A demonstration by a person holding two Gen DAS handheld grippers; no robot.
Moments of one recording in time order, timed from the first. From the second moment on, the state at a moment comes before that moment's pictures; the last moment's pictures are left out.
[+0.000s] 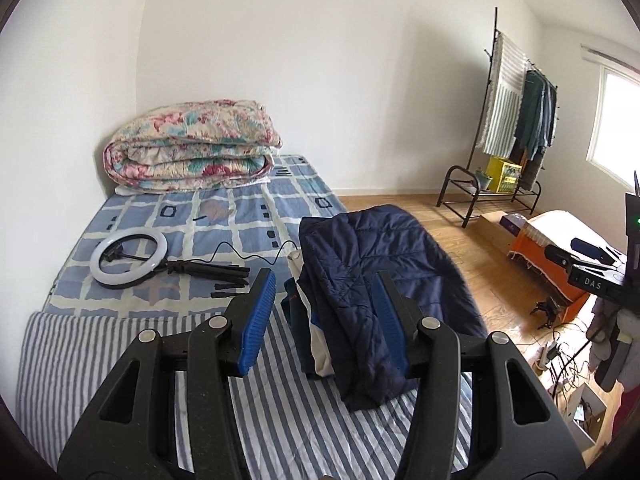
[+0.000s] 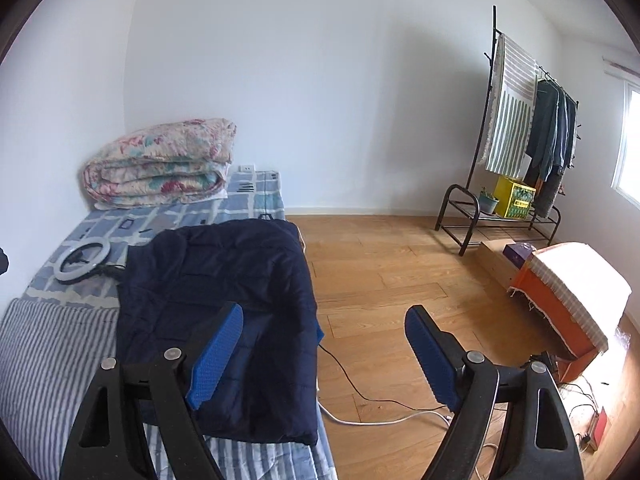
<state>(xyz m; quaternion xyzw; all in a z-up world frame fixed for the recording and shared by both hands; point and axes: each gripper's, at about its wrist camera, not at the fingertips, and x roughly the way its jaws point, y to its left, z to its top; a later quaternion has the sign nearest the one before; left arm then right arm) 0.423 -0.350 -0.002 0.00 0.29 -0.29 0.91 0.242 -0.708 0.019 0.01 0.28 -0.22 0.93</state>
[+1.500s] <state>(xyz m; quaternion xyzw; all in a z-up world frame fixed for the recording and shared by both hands) 0.055 -0.152 0.039 0.03 0.18 -0.33 0.93 -0.111 -0.449 0.054 0.02 0.16 -0.23 0.96</state>
